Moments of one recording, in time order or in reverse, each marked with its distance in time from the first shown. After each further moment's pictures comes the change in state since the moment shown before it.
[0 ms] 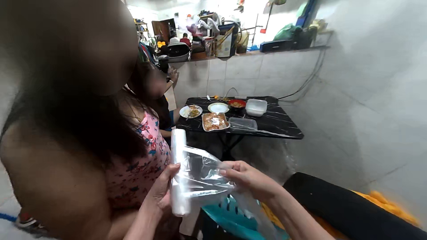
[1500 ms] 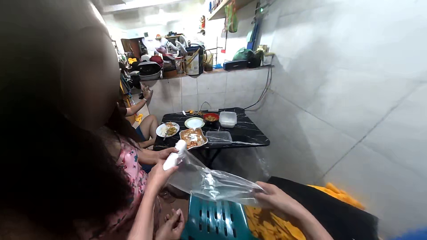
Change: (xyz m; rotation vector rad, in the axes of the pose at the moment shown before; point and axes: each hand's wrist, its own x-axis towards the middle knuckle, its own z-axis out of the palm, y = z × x) left_hand 0.177 0.032 0.003 1.499 0.193 0.012; right_hand -0.062 0.060 -0.127 -0.376 0.608 0.270
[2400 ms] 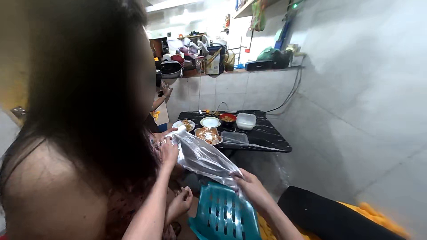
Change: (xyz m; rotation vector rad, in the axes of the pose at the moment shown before) left_hand 0.009 0.018 -0.013 0.202 0.524 0.071; right_hand 0.003 -0.081 0.089 0.207 0.095 -0.155
